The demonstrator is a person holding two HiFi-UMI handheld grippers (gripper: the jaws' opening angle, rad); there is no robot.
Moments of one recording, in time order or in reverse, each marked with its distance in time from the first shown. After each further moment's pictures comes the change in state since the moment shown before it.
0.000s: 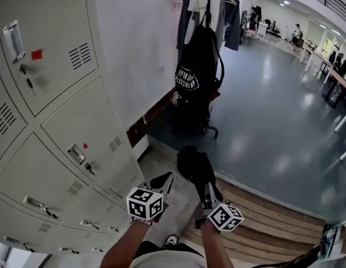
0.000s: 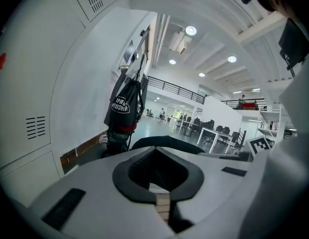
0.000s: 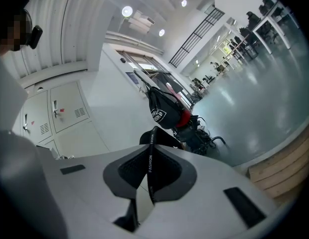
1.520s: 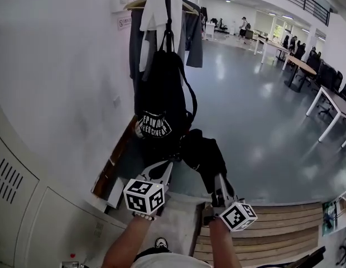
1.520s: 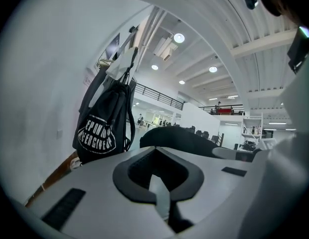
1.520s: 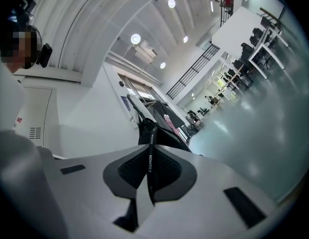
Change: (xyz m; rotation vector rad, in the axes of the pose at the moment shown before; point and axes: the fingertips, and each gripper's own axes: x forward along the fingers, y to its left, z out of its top) left arm 0.248 0.109 0.199 0.073 -0.060 -0.273; right arm 0.203 -0.013 0.194 -0.079 -0.377 -0.082
